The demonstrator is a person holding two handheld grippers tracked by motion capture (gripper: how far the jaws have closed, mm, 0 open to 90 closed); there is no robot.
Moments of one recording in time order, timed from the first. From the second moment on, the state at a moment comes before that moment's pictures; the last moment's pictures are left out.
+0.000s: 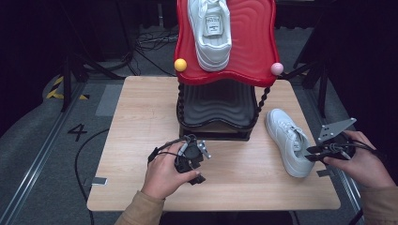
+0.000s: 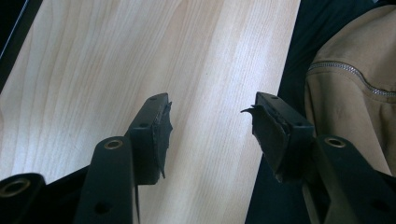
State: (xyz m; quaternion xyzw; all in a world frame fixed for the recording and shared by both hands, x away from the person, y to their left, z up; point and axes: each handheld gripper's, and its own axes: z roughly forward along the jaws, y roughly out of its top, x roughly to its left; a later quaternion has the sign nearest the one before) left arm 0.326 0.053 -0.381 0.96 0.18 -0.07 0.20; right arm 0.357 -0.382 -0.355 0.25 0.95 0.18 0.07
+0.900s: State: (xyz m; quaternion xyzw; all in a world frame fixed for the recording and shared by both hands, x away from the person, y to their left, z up) left arm 0.311 0.078 -0.387 0.95 0.22 -0.06 0.20; right arm 0.384 -0.355 -0.421 0.19 0.98 0.06 -0.04
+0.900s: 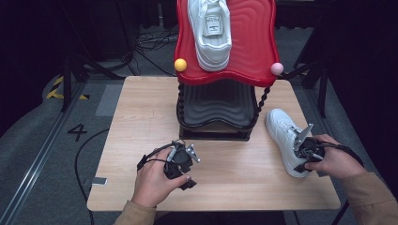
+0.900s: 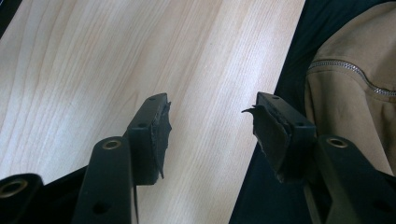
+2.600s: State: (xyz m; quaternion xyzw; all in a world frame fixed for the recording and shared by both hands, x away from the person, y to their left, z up) left arm 0.313 0.097 -0.385 0.95 0.22 -0.06 0.22; right arm 0.396 -0.336 -0.326 0.27 0.96 0.09 -0.03
